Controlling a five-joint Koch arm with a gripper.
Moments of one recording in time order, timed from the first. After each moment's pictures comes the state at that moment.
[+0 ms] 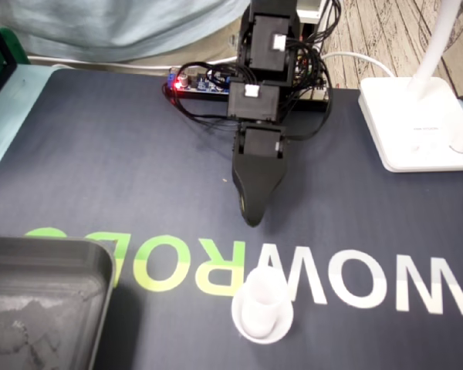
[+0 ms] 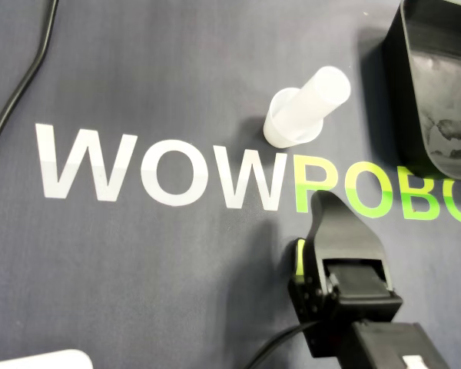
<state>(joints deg) 1.2 133.0 175.3 -0.1 -4.7</state>
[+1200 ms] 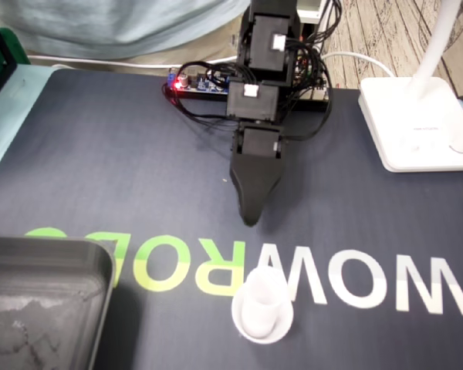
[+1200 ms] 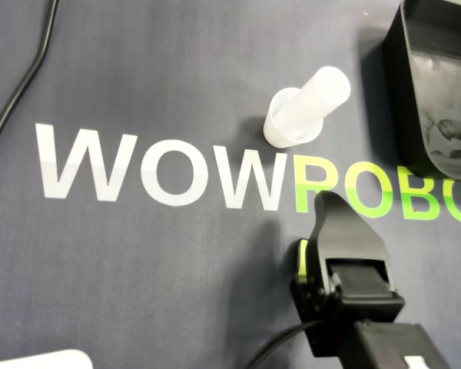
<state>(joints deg) 2.4 133.0 175.3 -0.1 -4.7</state>
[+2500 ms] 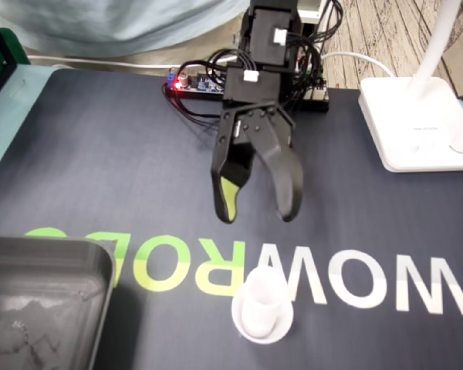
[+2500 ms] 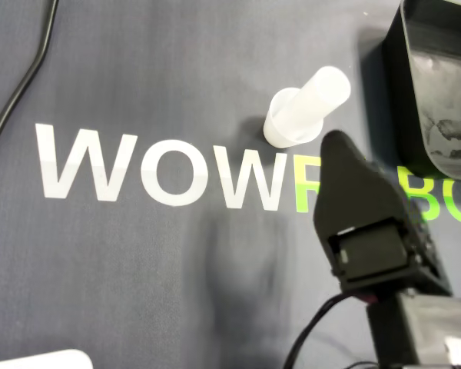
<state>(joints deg) 3.5 132.9 167.1 -20.5 -68.6</state>
